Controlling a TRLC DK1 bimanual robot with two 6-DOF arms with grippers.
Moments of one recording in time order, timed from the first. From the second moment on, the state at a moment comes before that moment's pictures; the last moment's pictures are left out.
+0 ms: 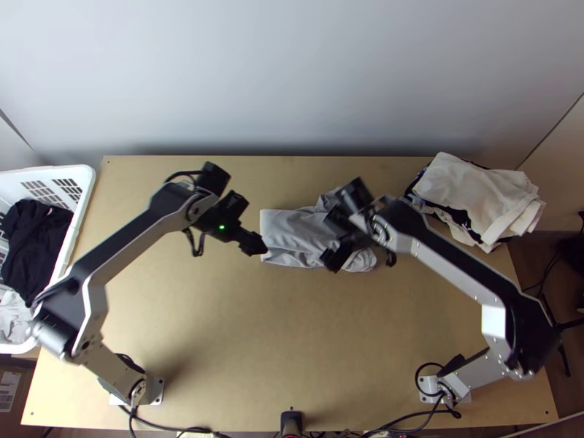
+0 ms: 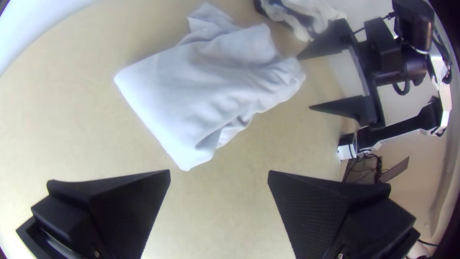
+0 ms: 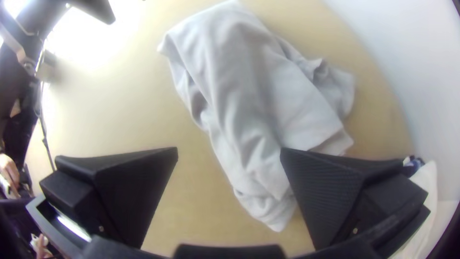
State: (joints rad) left arm -0.43 1.72 1.48 -0.91 0.50 0.09; right arm 0.65 1.66 1.40 -0.87 -0.08 -0.26
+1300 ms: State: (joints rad) left arm -0.20 1.18 1.11 -1.00 0.50 0.05; right arm 0.71 1.85 1.09 -0.22 0.17 -0.51
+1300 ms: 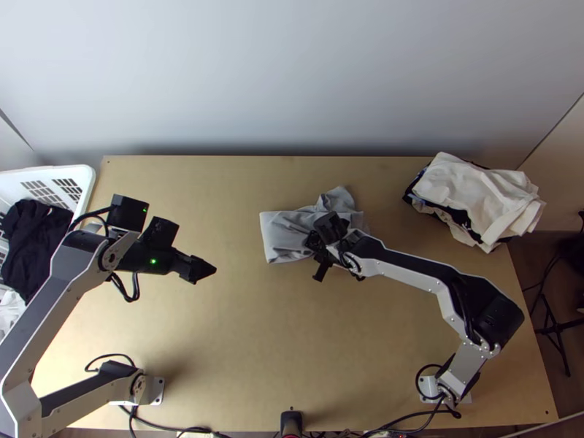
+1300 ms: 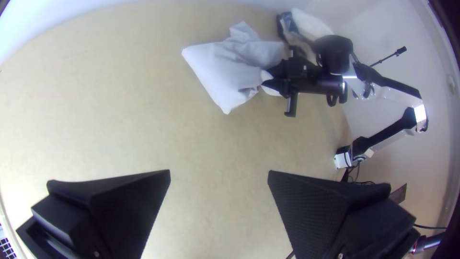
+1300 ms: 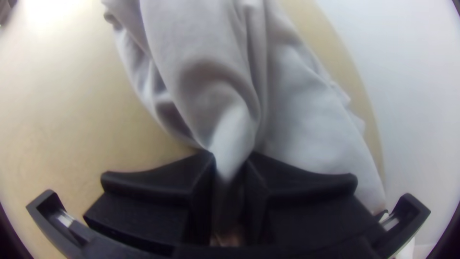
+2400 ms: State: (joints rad) left arm -0.12 1.13 1.08 -1.04 0.50 0.05; right arm 0.00 1.30 1.47 -0.55 -0.01 -0.24
